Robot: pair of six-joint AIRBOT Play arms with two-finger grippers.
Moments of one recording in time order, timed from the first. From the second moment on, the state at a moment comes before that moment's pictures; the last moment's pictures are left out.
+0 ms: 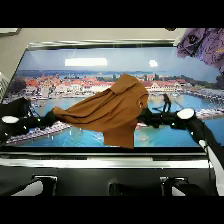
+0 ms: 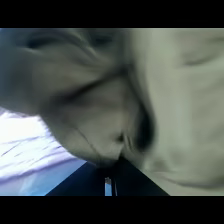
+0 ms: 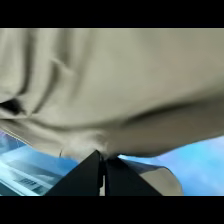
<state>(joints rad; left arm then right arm) 0.32 -1.26 0.73 0.61 -0.89 -1.12 0.04 -1.19 0.82 -0.64 0.92 1.42</state>
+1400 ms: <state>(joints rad) 0.28 -0.93 1.66 1.29 -1.31 -1.58 0.04 -1.14 2.02 -1.30 1.33 1.77</state>
